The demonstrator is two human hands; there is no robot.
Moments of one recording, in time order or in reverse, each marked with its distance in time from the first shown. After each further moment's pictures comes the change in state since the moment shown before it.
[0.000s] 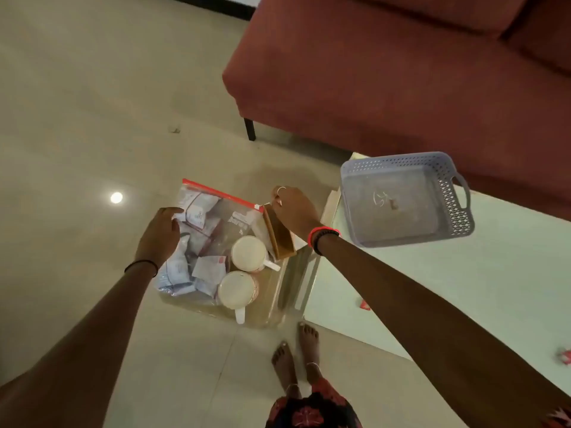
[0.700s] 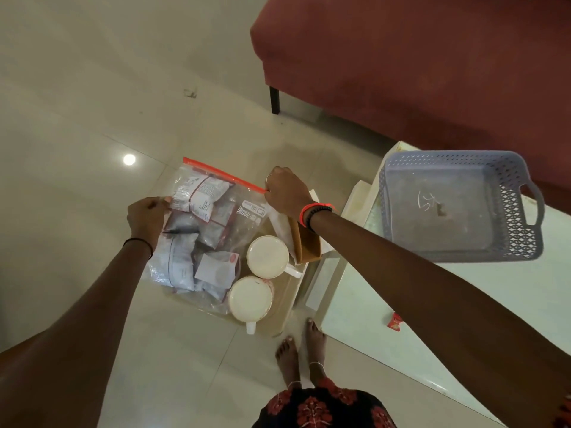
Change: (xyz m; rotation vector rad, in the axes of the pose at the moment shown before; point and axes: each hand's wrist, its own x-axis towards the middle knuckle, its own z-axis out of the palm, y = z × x) left_hand 0.055 -0.062 0.025 -0.525 0.262 -0.513; right_hand 0.090 -0.016 0.067 -0.248 -0.219 -0.188
